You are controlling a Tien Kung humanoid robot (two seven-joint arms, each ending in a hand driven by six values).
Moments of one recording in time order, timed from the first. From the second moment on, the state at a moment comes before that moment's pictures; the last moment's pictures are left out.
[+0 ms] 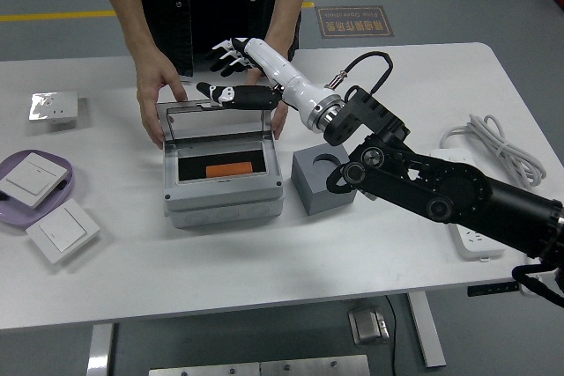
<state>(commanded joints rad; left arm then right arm) 0.01 0.30 -0.13 -0.31 -0.17 0.06 -0.01 0.96 -0.18 0.40 1.20 -1.10 -0.34 -0.05</state>
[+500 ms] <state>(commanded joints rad) 0.00 0.31 -0.12 -0.31 -0.17 0.06 -0.01 1.00 -0.14 0.30 0.94 -0.95 -0.29 0.06</state>
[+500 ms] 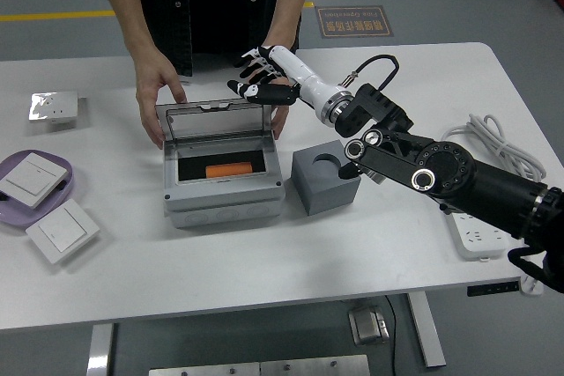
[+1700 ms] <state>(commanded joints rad) 0.02 0.30 -0.13 -0.31 -0.17 0.06 -0.01 0.85 -0.27 0.31 1.35 -1.04 -0.30 -0.02</state>
